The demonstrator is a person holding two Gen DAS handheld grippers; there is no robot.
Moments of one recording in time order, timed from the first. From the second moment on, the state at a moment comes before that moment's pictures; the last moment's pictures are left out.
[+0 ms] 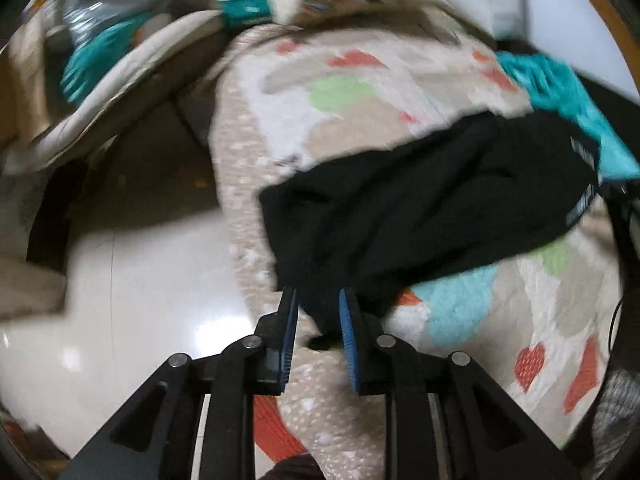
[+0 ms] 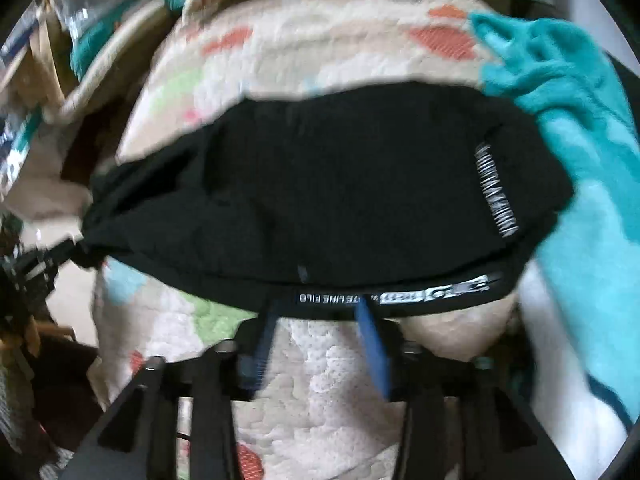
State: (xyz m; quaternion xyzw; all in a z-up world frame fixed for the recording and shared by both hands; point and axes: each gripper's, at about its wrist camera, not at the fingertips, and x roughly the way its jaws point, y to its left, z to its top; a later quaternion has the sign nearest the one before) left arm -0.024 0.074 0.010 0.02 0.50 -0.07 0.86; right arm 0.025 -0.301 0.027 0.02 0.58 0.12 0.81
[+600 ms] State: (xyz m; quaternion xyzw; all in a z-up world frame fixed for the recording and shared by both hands) left arm 0.039 0.153 -0.023 -0.23 0.52 0.04 0.82; right arm 0.107 -0.161 0.031 -0.10 0.49 0.21 0.84
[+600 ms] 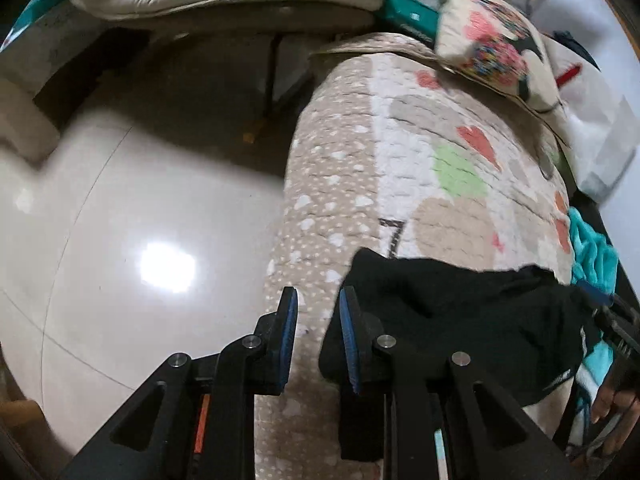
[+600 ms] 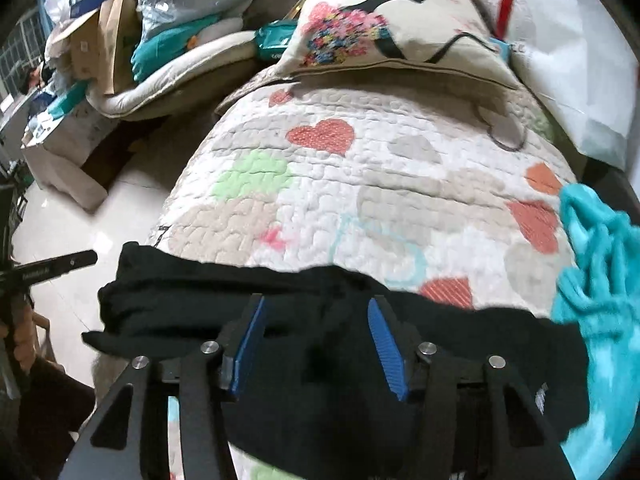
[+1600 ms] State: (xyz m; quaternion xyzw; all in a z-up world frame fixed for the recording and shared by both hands) left arm 0.034 0.236 0.008 -0.39 0.43 0.09 0.81; right arm 0.029 0.045 -0.018 -0.29 0.43 0.43 0.74
